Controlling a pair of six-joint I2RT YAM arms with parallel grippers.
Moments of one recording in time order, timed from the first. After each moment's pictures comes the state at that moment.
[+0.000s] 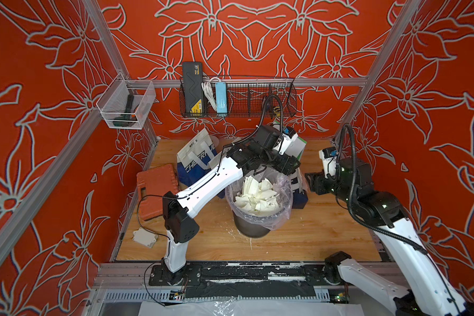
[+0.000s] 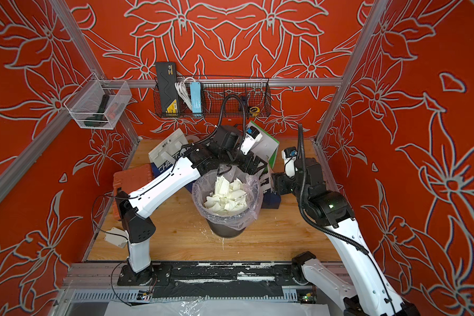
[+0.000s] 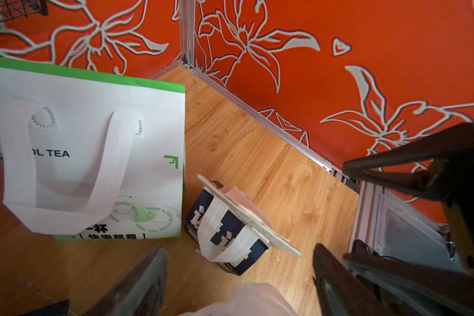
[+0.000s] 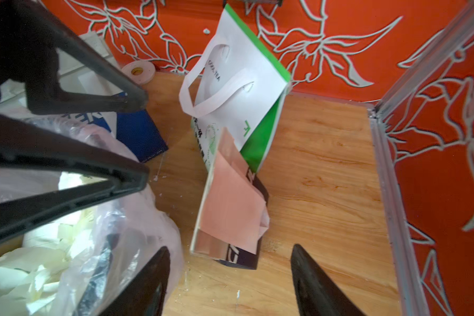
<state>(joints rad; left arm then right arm) -0.79 1.93 2.11 -0.71 0.25 -0.14 0.35 0.91 1.23 -0.89 0.10 0.05</state>
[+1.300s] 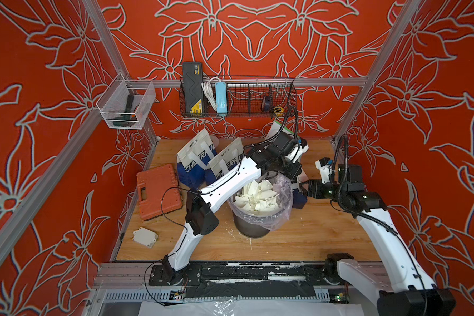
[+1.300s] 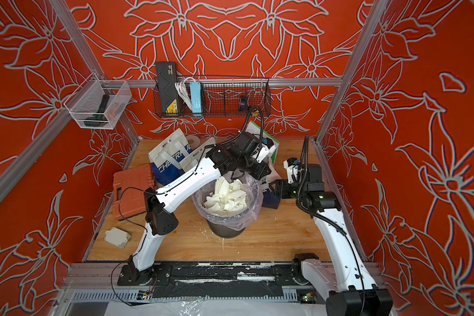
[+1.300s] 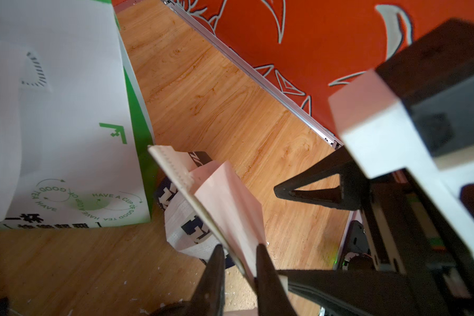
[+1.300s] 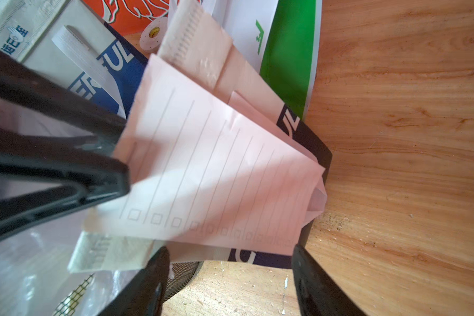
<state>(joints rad) -0.85 2.17 2.37 -0.92 0.26 -0.17 0.08 0.98 0.93 -0.72 -0.41 0.11</state>
